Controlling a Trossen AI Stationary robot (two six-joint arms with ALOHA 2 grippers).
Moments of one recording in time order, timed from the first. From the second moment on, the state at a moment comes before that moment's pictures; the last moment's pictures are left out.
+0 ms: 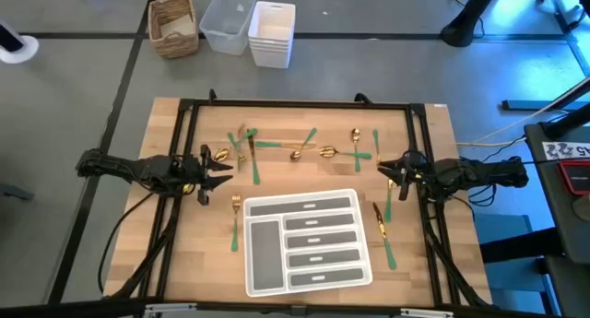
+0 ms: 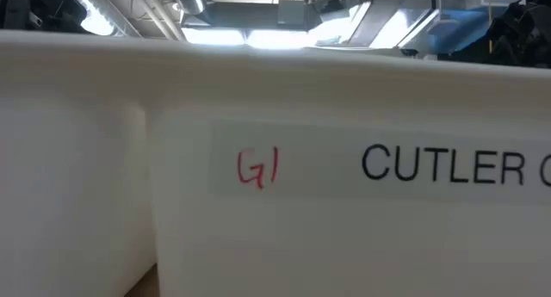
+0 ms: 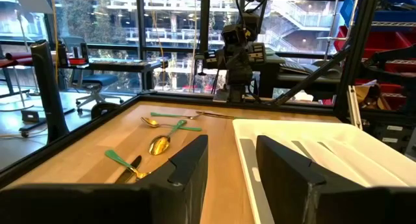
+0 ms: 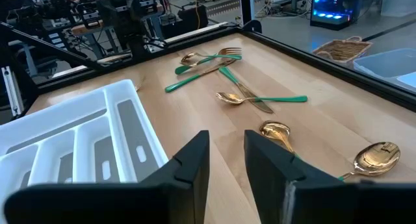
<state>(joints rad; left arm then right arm) -0.19 0.02 0.01 0.06 -0.34 -0.02 0.20 0.01 0.22 -0.45 0.45 0.32</state>
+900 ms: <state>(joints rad) -0.19 0.02 0.01 0.08 -0.34 -0.11 0.20 0.01 0.22 -0.44 0.45 0.32</state>
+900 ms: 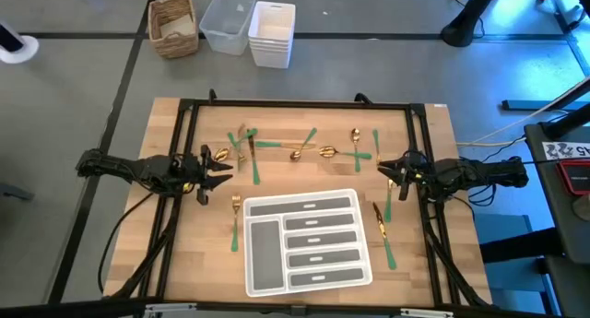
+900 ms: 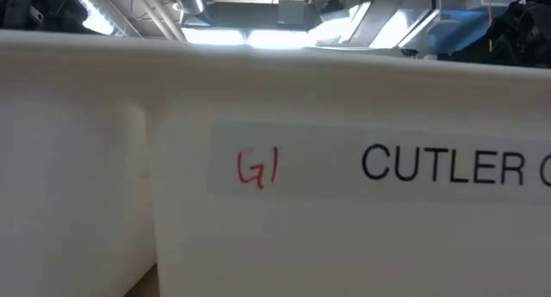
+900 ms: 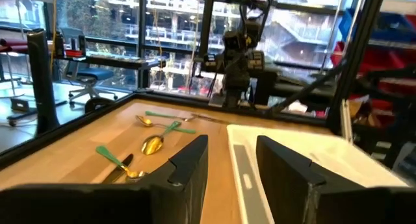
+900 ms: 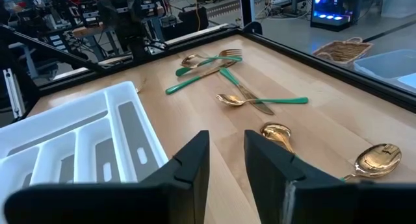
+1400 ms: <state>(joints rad) -0.19 0.03 0.02 0.21 -0.35 -0.51 0.20 0.01 0.22 -0.40 0.55 0.34</state>
